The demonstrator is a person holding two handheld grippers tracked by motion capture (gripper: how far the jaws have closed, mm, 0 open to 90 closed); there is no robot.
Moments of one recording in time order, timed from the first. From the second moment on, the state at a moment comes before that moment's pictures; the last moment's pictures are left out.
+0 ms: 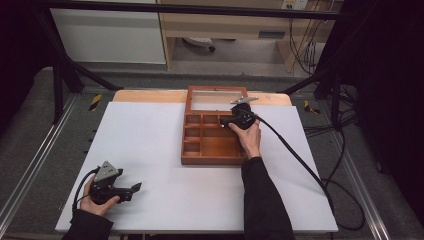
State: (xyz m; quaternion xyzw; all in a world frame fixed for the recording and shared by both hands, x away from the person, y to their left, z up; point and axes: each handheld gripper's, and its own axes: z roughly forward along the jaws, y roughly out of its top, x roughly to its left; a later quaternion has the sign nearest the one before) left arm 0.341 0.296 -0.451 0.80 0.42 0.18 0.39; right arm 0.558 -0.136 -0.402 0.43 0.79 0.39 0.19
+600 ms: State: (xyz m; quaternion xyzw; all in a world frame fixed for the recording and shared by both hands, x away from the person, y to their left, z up) left arm 0.341 0.295 -0.451 0.80 0.42 0.18 0.39; right arm 0.511 -0.150 -0.370 0.41 0.80 0.40 0.18
